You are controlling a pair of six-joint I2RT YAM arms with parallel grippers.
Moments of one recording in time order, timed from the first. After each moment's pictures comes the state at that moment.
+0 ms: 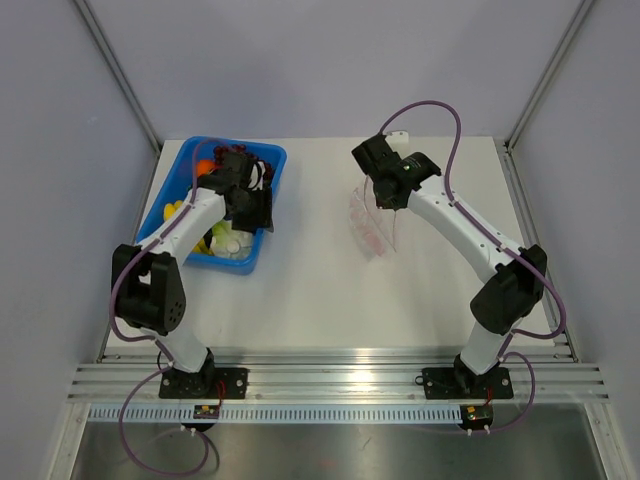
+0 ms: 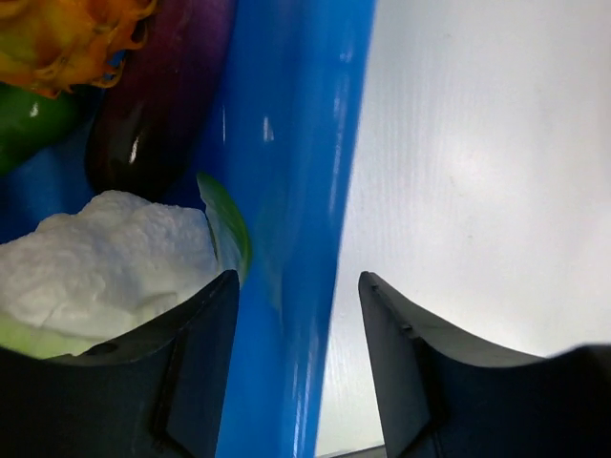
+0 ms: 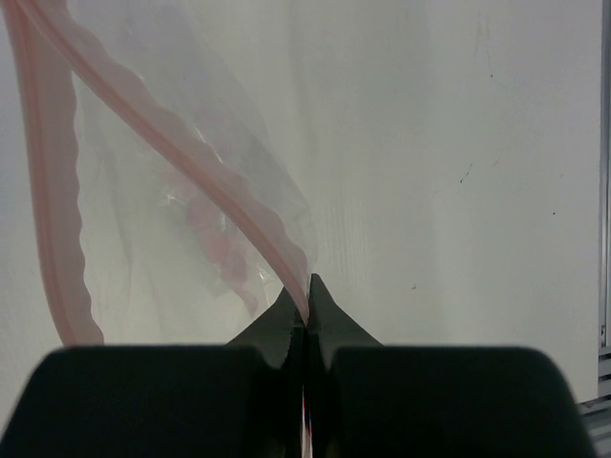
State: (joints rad) left arm -0.27 1.68 1.34 -0.76 0.10 -0.27; right arm 0.62 1.75 1.78 -1.07 0.60 0.49
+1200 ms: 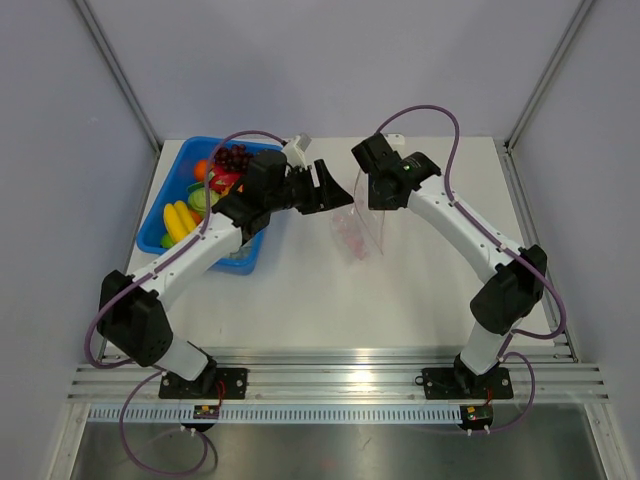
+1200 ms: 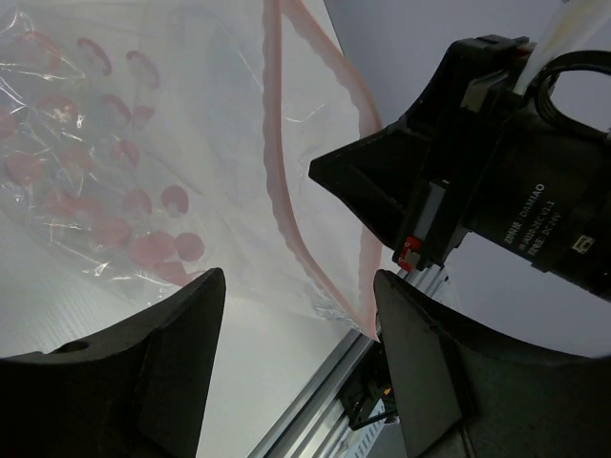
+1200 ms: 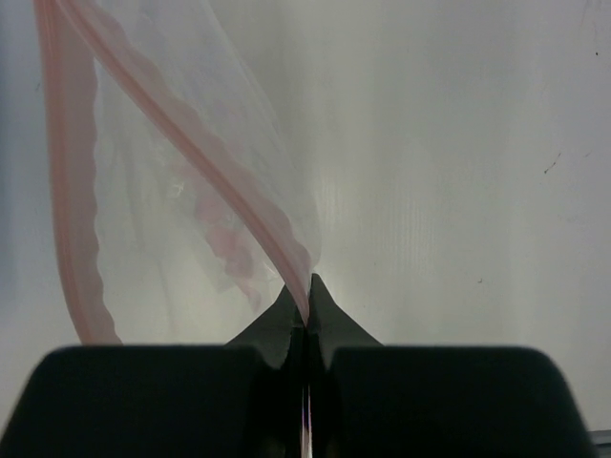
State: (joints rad) left arm -0.58 1.50 1.28 -0.16 0.39 -0.72; right arm 0.62 1.75 1.79 -1.04 0.44 0.53
